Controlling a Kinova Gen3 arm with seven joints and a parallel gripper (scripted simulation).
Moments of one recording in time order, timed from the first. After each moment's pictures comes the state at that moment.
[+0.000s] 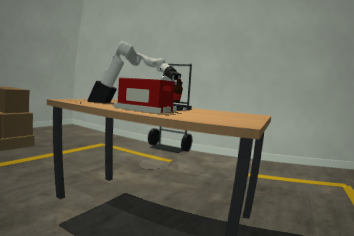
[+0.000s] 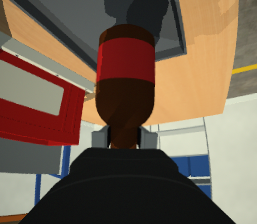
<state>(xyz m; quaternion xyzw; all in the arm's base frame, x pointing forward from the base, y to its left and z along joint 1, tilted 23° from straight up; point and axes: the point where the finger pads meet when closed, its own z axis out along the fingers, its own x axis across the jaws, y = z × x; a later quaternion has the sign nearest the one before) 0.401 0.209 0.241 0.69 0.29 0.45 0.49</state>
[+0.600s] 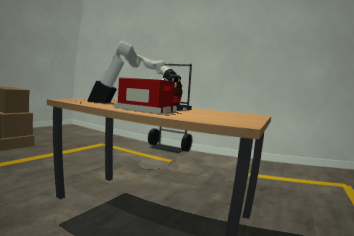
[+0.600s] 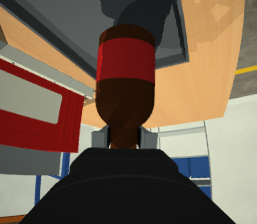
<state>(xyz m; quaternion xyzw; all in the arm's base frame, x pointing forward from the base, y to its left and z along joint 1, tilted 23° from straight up) 0.407 0.212 0.224 0.69 0.29 0.45 0.49</state>
